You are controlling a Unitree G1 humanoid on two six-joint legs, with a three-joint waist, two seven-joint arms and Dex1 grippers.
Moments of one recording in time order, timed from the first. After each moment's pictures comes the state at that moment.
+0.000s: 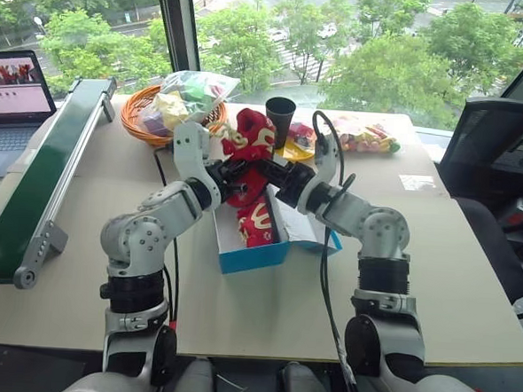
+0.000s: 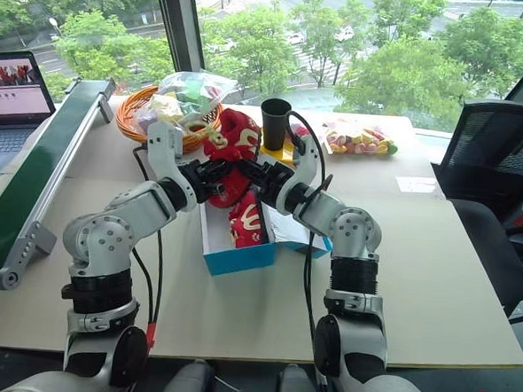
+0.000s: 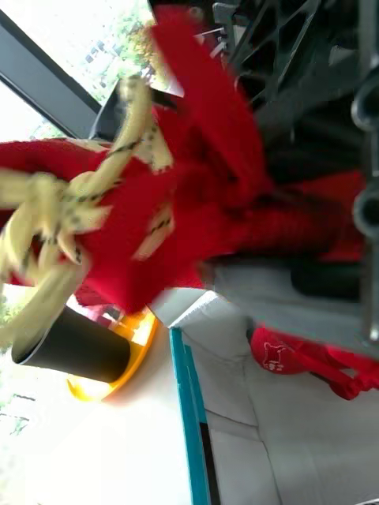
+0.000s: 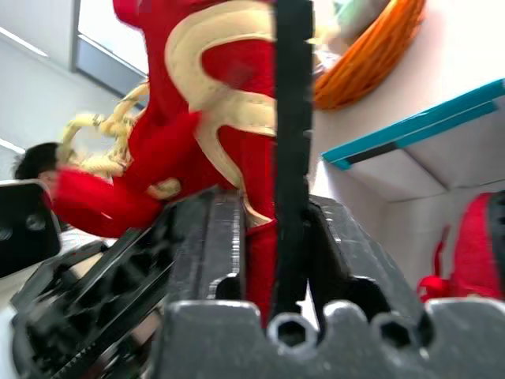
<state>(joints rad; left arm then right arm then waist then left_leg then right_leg) -0.65 0.15 0.27 -0.25 -0.72 1.06 -0.09 -0.87 -0.07 -0.28 0.23 0.84 0.99 0.17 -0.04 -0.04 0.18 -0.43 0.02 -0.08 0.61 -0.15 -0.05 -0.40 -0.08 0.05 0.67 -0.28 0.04</state>
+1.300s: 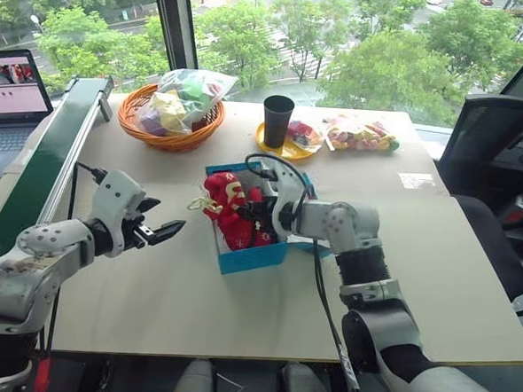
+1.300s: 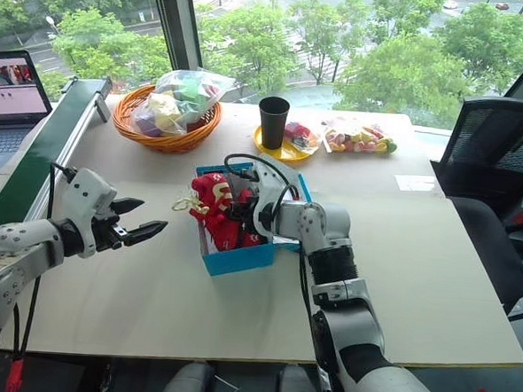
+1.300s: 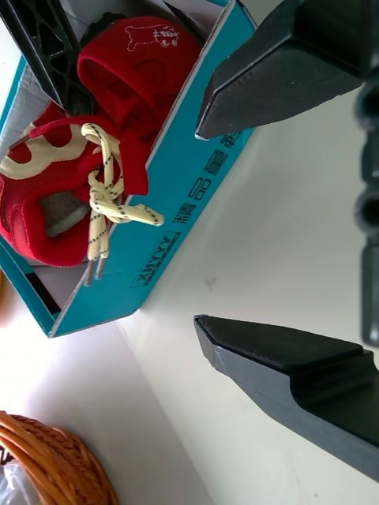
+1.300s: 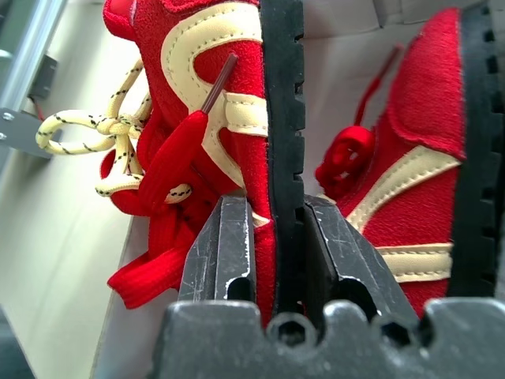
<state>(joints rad) -0.17 0.79 0.22 -0.41 -0.52 0.81 -0.58 -0.93 -0.06 0.09 0.34 0.48 1.15 0.17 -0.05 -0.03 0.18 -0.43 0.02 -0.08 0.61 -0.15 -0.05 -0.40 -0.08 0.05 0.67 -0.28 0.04</state>
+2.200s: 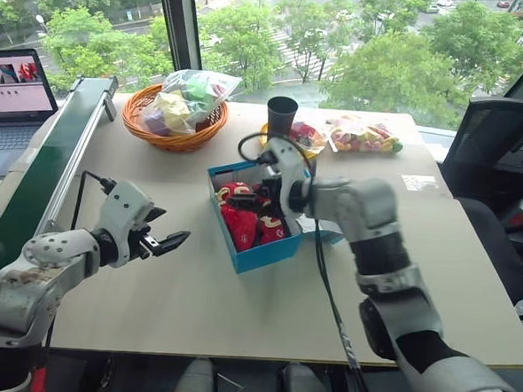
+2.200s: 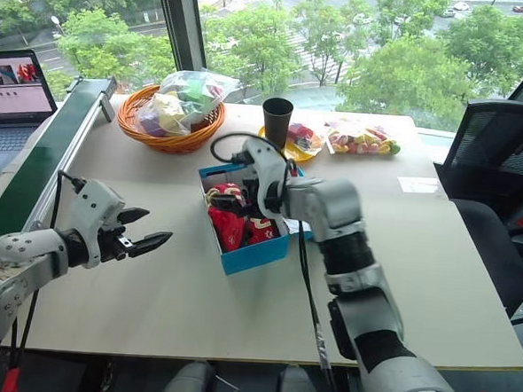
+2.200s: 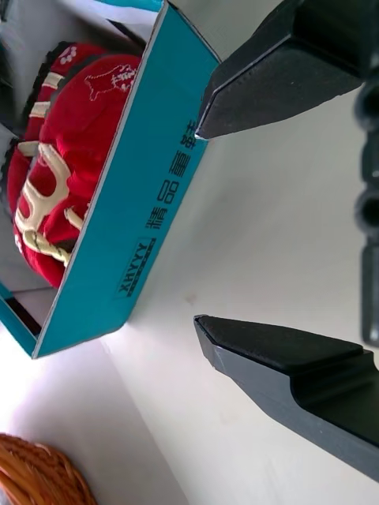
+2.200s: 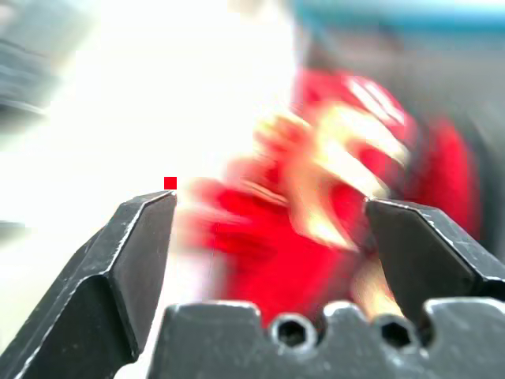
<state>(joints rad) -0.20 0.83 0.16 -0.47 -0.52 0.83 -0.64 -0.99 -0.28 0.16 -0.02 0.55 1.16 0.66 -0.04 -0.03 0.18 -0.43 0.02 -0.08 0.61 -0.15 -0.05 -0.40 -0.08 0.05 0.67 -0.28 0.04</state>
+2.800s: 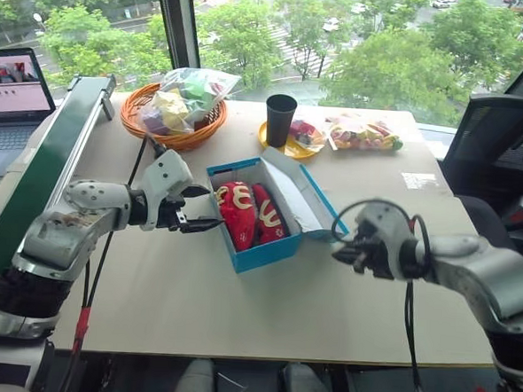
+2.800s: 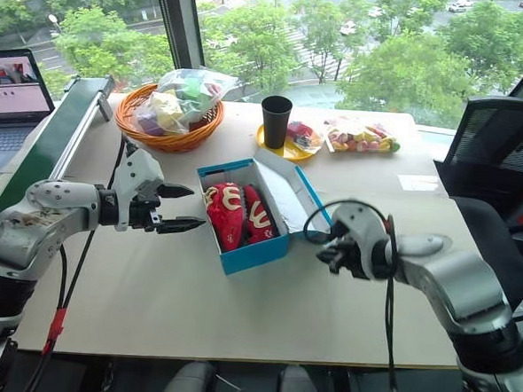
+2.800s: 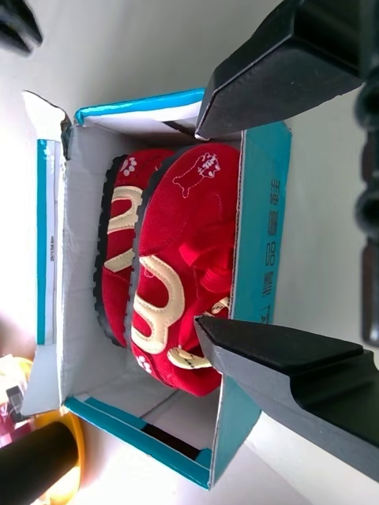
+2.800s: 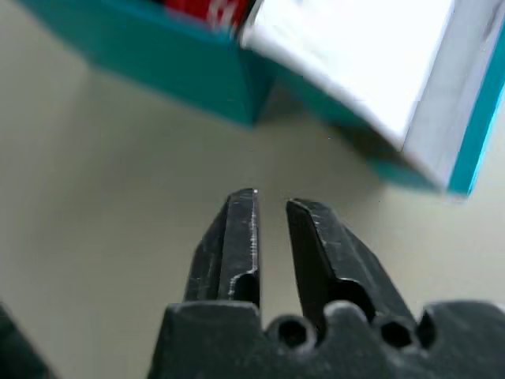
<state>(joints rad) -0.57 0.83 -0.11 -0.15 -0.41 0.65 -0.95 -0.42 -0.86 0.11 -0.51 0.54 1.24 0.69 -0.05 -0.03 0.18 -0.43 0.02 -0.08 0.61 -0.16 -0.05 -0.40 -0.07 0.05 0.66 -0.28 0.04</state>
